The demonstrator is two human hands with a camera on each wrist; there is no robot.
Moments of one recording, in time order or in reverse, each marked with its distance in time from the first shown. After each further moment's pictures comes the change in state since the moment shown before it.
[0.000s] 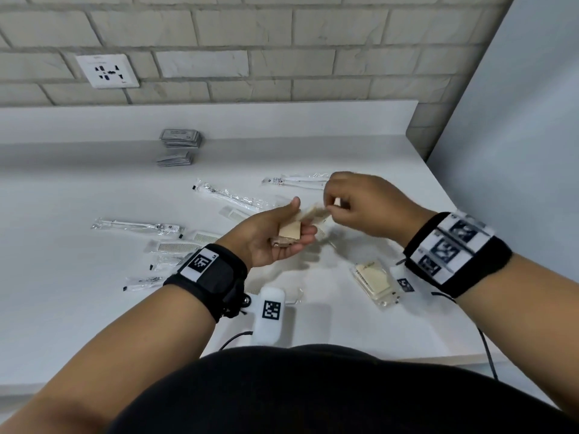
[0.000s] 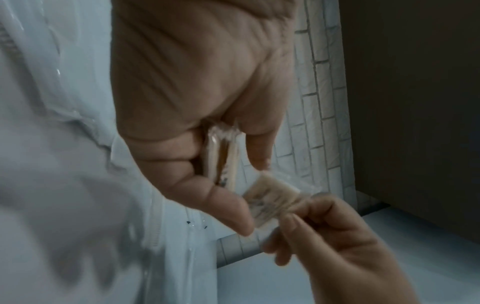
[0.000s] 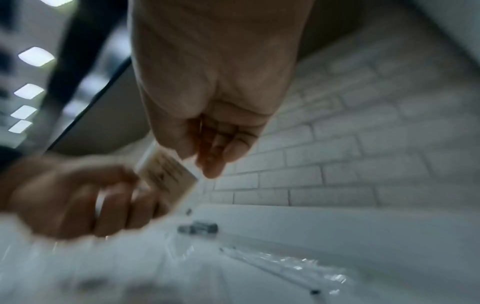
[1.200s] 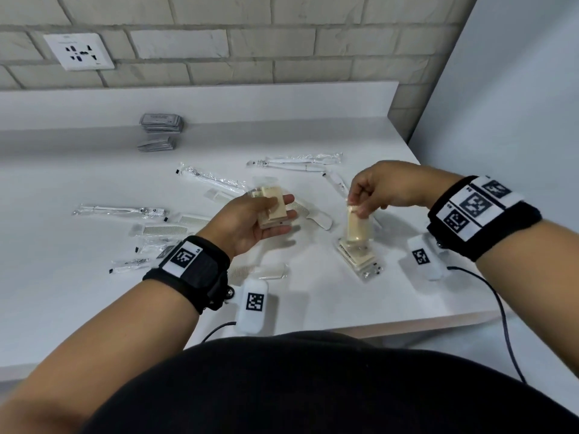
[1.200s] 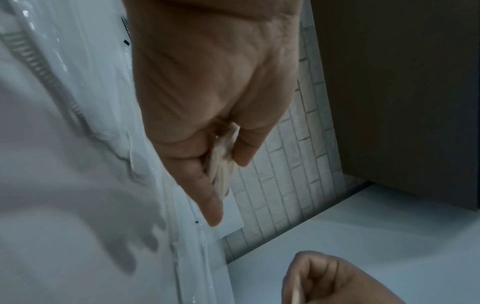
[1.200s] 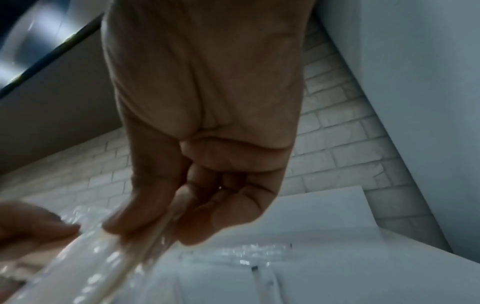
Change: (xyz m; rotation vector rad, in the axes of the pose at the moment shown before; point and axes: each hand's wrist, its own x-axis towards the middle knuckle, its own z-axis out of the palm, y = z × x) left_hand -0.008 -0.019 -0.004 -0.098 -0.042 0.252; right_hand -0.032 0.044 -0.023 0.381 -0.466 0.459
